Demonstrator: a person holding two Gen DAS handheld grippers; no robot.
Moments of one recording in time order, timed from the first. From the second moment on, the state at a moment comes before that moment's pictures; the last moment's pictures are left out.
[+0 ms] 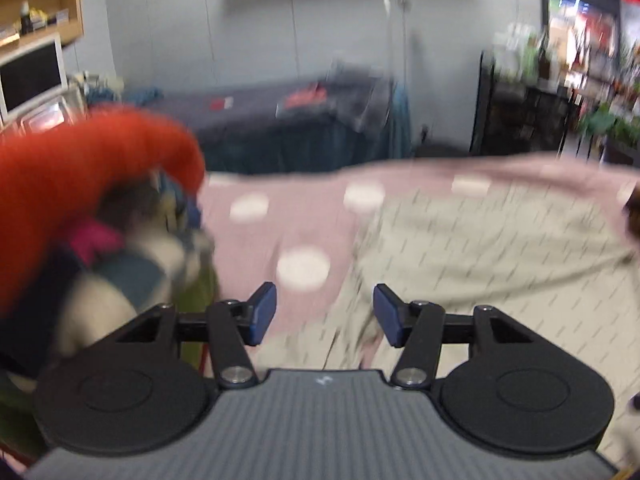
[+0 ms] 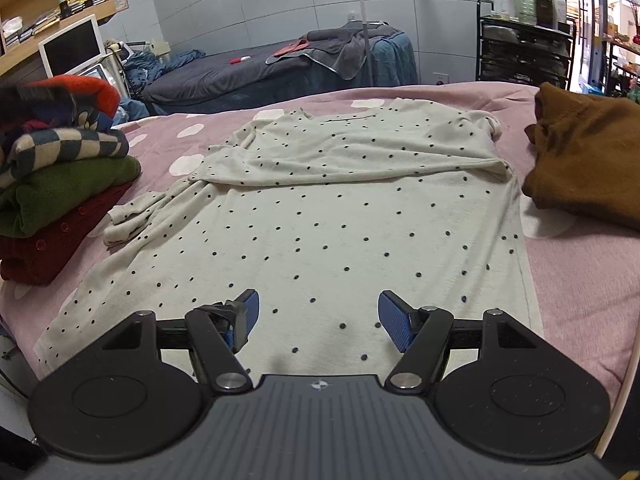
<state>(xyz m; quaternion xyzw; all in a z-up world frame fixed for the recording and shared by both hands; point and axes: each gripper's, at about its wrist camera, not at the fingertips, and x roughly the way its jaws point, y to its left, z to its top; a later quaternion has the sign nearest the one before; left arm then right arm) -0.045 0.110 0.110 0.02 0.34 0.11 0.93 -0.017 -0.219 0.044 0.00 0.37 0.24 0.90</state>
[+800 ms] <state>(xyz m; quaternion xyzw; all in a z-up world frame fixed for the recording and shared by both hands) -0.069 0.021 0.205 0.01 0.16 -0.02 0.99 -0.012 -0.238 0.048 0.01 0.37 0.19 0.91</state>
